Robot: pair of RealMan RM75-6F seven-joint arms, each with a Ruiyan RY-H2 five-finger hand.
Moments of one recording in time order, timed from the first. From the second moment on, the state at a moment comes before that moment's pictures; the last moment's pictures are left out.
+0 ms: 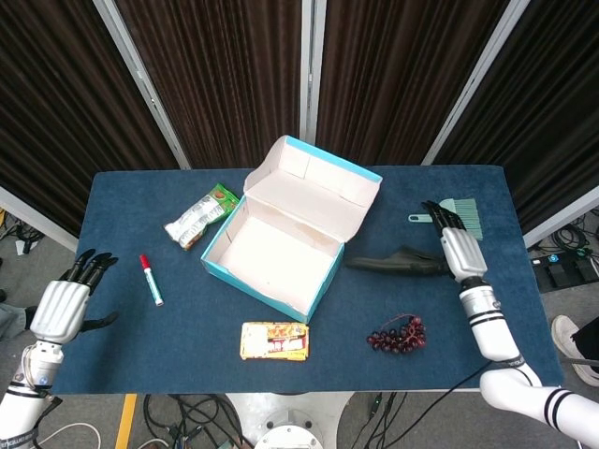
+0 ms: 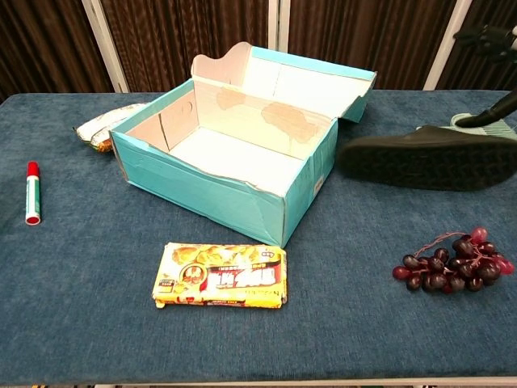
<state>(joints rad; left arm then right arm) -0.23 -1.26 -0.04 -1.42 1.56 1.43 -0.07 0.54 -1.37 0.25 -1.41 -1.18 1.03 0.18</state>
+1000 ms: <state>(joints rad) -0.22 -1.21 -0.04 -1.51 1.54 1.43 -0.01 0.17 -1.26 0.00 -1.61 -1.50 1.48 -0.54</state>
